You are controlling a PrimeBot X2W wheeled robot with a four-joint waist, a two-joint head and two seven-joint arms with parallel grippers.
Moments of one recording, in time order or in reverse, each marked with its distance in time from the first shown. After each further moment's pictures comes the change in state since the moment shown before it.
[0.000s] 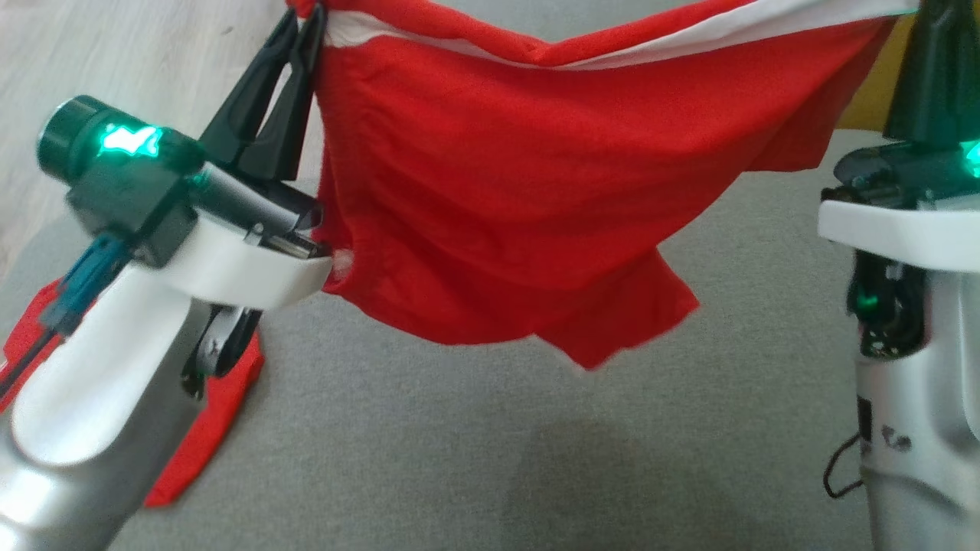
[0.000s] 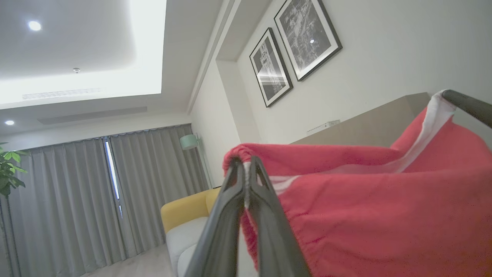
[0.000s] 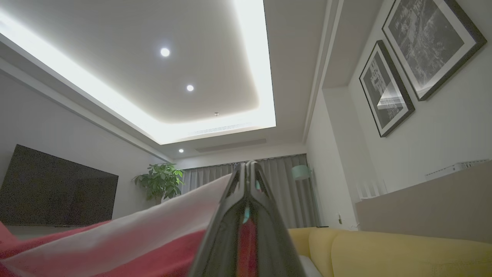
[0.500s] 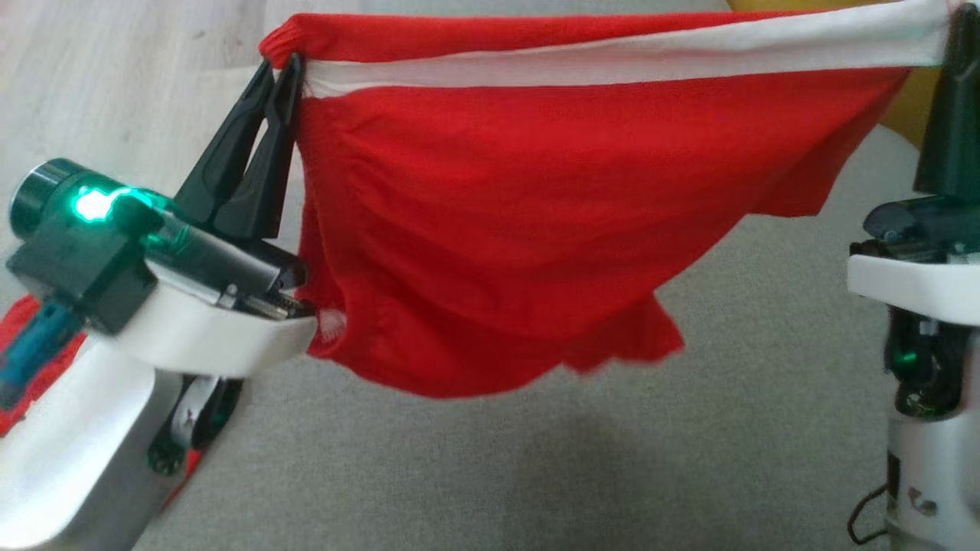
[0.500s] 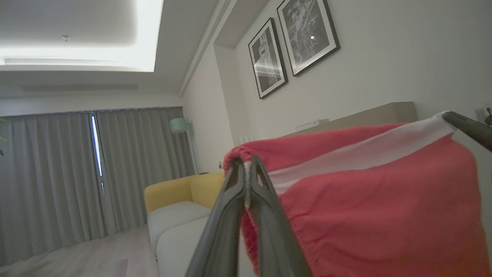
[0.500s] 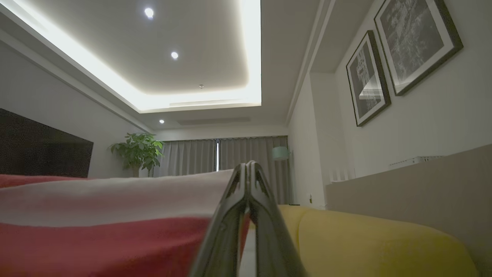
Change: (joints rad) left arm 0.153 0.083 0.053 -0.260 -0.061 0.090 0.099; right arm 0.150 0.000 -0.053 -0.215 -0.063 0.000 0.152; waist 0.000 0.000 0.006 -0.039
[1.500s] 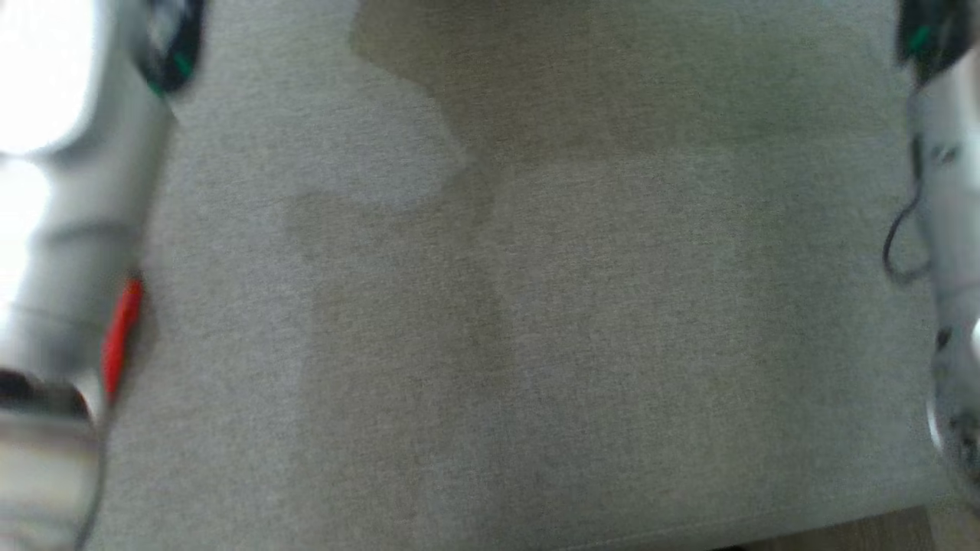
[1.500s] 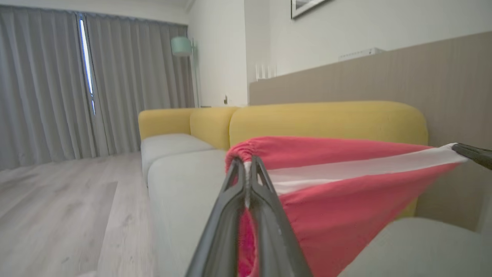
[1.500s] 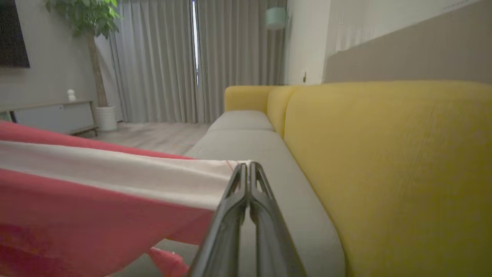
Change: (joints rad) left arm -0.771 -0.298 -0.017 1.015 -0.004 -0.318 -0.223; right arm -0.871 -0.095 0.114 1.036 -0.024 0.001 -0.153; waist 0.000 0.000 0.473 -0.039
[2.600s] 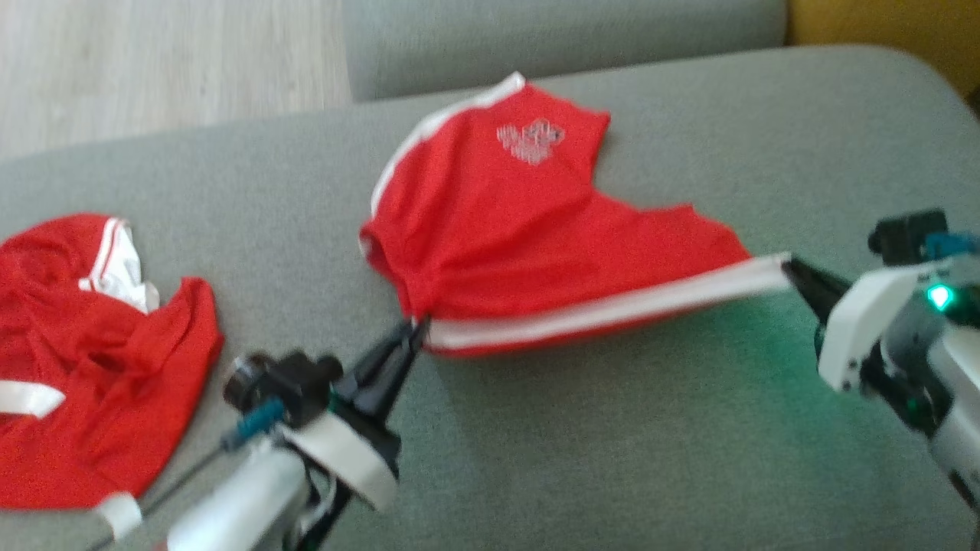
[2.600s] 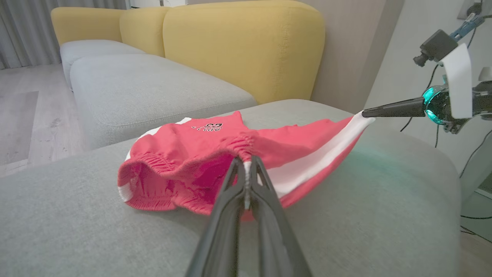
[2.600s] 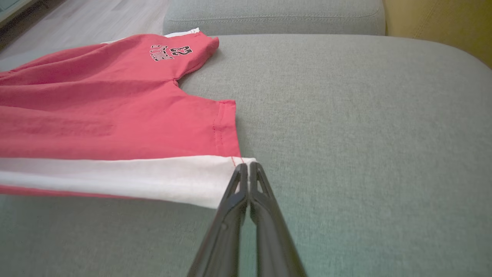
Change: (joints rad) left arm 0.870 0.100 -0.310 -0.340 -0.072 0.047 -0.003; right arm 0.659 -0.408 0.633 -0.213 0.669 0.000 0.442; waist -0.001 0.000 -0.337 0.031
